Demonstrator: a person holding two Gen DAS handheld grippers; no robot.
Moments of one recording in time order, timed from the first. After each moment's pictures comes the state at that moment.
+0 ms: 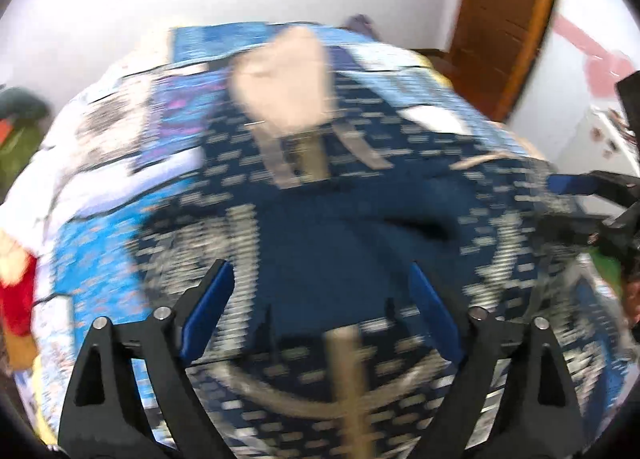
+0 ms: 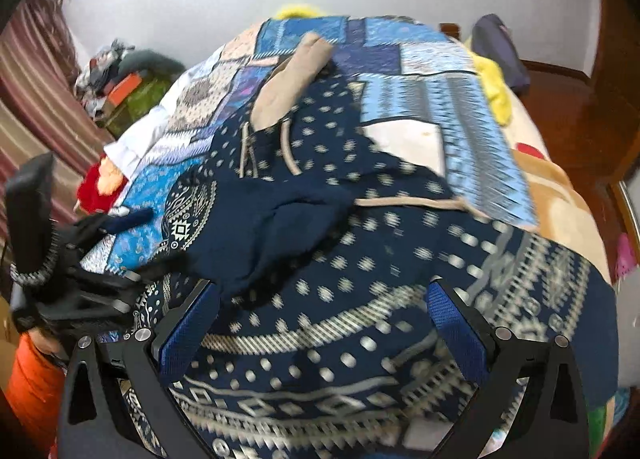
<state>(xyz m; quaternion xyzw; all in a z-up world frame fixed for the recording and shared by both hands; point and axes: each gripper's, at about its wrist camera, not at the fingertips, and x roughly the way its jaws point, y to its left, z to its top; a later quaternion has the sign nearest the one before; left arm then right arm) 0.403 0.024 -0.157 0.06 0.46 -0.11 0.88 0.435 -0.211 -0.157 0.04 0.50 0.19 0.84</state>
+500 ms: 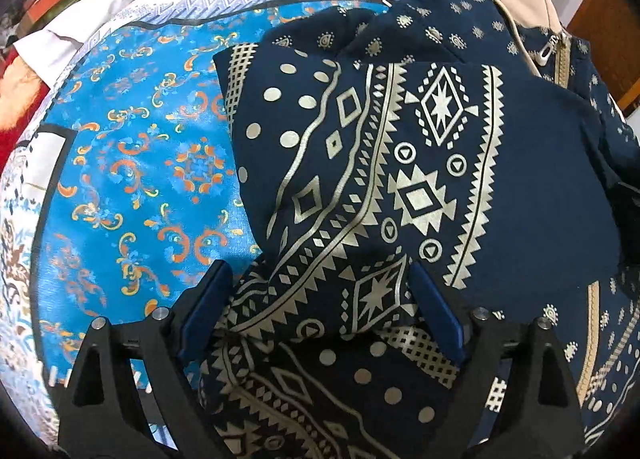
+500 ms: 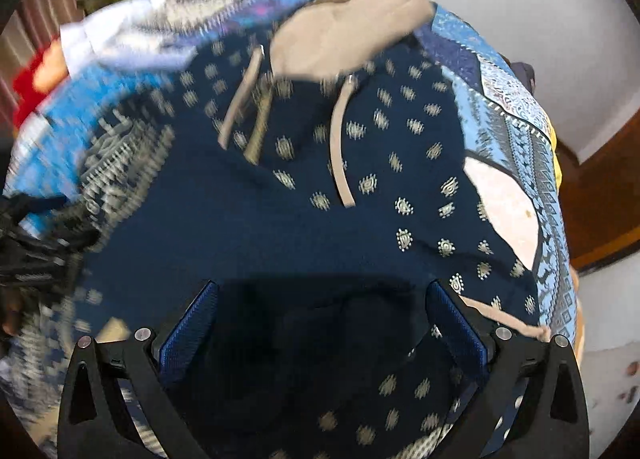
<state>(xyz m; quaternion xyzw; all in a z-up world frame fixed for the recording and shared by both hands) 0.420 0.148 -0.284 -0.05 0.57 0.02 0.82 0.509 -0.090 -0.230 -0.18 0.53 0.16 0.82</state>
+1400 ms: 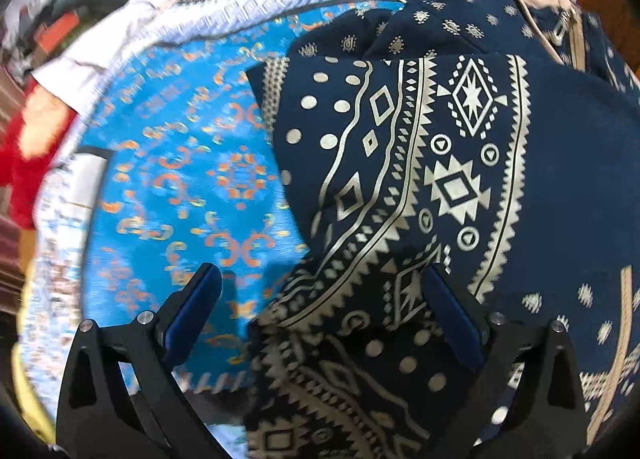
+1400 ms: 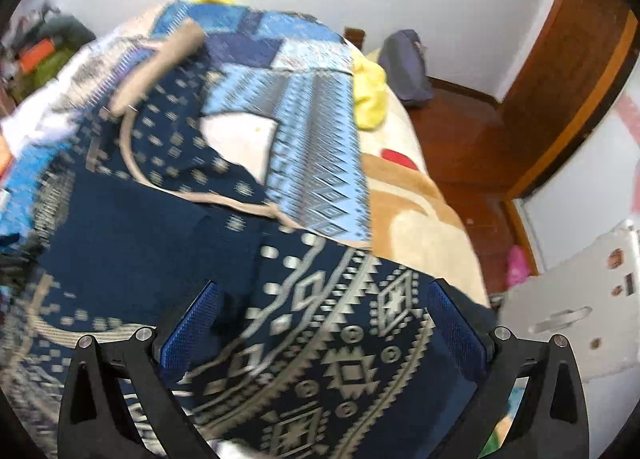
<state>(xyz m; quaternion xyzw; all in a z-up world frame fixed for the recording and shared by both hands) 0.415 0.149 -0.275 0.05 0.57 0.07 0.82 0.446 -0.279 -0.162 -0.08 0.49 0.02 0.87</state>
